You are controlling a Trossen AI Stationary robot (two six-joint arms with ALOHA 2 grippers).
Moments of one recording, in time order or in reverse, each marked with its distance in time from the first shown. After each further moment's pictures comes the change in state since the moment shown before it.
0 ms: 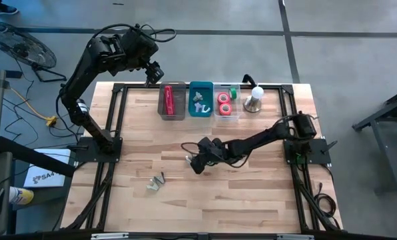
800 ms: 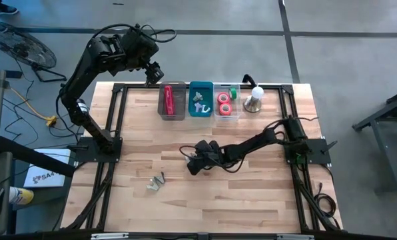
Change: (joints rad) left arm 0.000 0.000 0.000 0.000 0.008 0.021; right arm 0.021 0.124 0.003 0.150 0.106 0.006
